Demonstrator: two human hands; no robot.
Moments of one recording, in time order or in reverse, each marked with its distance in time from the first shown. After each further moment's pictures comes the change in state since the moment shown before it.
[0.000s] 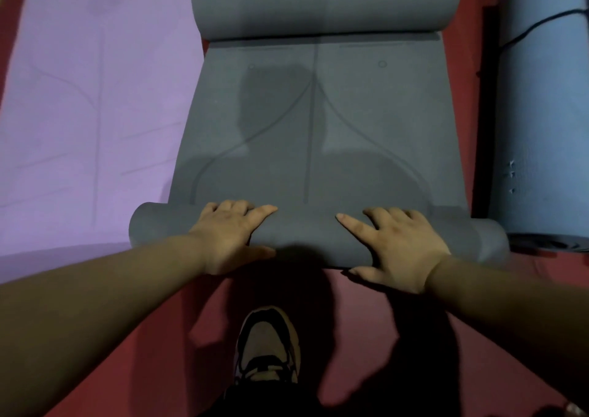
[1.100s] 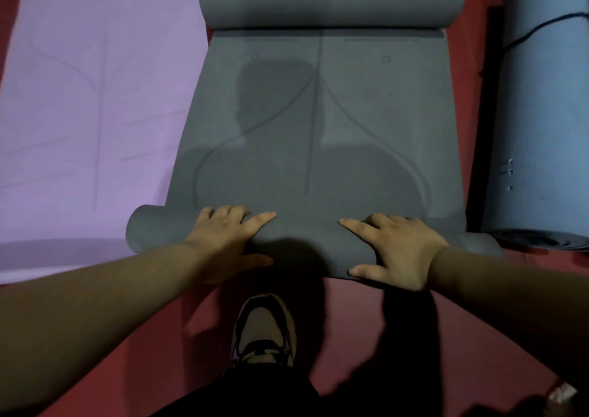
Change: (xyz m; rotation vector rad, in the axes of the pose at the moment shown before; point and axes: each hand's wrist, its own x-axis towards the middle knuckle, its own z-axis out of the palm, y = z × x) left_hand -0.025 0.007 0.027 0.020 0.028 -0.021; right_hand -0.007 0.004 -0.002 0.107 -0.159 -0.057
